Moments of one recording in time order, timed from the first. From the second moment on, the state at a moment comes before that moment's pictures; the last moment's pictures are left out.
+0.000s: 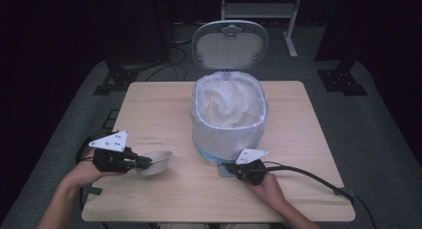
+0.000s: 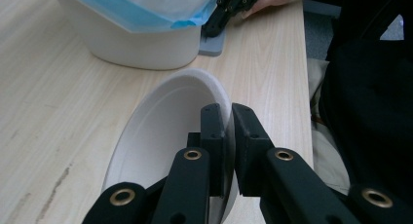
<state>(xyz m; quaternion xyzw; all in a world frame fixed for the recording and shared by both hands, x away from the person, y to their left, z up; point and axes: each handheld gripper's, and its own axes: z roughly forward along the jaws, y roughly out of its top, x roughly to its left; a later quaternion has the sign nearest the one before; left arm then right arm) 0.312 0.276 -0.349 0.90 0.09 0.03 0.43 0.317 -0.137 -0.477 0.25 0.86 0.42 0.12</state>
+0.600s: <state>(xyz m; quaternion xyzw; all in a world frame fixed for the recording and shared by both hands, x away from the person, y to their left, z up) 0.310 0.275 -0.318 0.90 0.08 0.05 0.43 0.318 -0.137 -0.477 0.24 0.86 0.43 0.12</state>
